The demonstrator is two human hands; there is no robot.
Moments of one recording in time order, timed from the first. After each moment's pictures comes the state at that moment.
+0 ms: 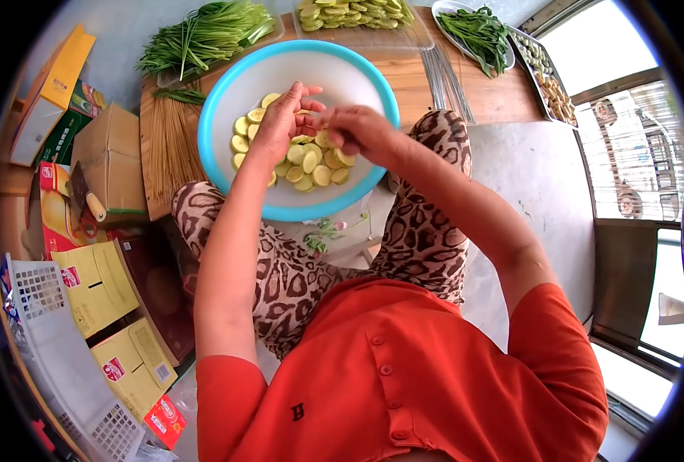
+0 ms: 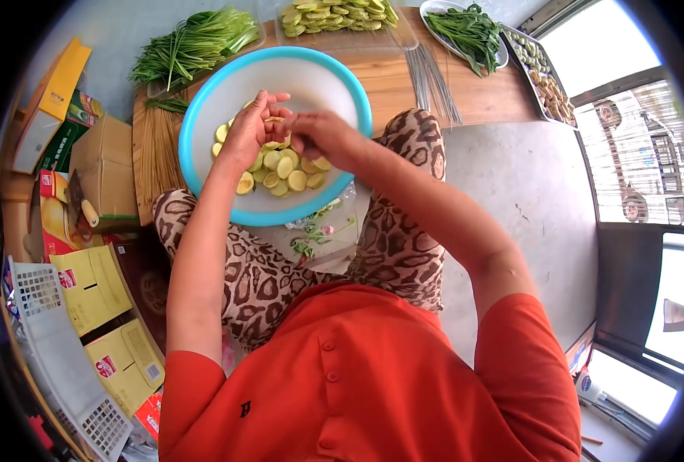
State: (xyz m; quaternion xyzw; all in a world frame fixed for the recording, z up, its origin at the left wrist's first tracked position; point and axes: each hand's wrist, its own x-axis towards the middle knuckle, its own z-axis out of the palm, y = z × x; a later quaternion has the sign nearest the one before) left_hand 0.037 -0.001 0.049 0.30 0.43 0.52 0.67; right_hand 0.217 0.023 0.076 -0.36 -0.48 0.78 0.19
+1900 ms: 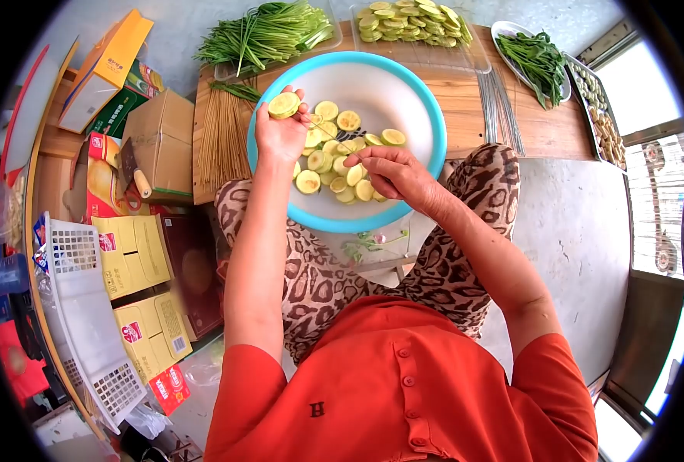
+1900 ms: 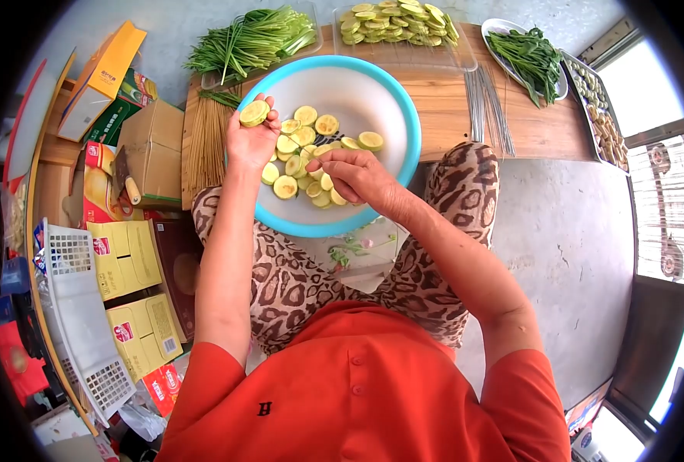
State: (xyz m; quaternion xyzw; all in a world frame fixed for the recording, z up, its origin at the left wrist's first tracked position) left_hand -0.028 0.003 0.028 0.04 0.29 0.75 0.59; right_hand 0.222 -0.007 0.084 -0.28 -0.53 0.78 0.14
